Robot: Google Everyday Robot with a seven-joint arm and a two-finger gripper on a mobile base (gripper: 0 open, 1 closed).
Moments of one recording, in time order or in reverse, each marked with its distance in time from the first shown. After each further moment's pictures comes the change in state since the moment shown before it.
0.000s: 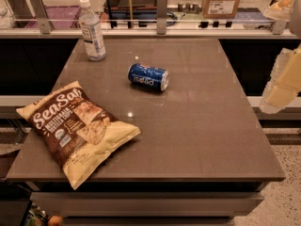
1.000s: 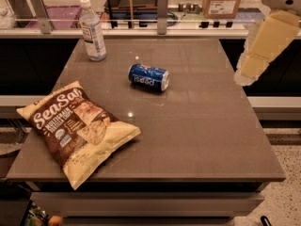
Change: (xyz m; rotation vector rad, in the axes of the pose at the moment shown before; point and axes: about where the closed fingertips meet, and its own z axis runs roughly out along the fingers) arm -0.038 -0.031 0.002 -0.014 -0.013 0.032
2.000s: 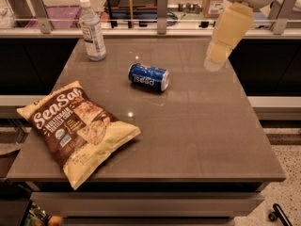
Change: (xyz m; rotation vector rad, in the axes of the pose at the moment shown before) arm -0.028 -0.029 0.039 -0.065 0.055 0.102
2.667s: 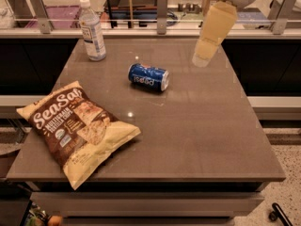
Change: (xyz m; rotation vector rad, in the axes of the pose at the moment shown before) arm -0.018 -0.012 0.016 0.000 0.010 0.026
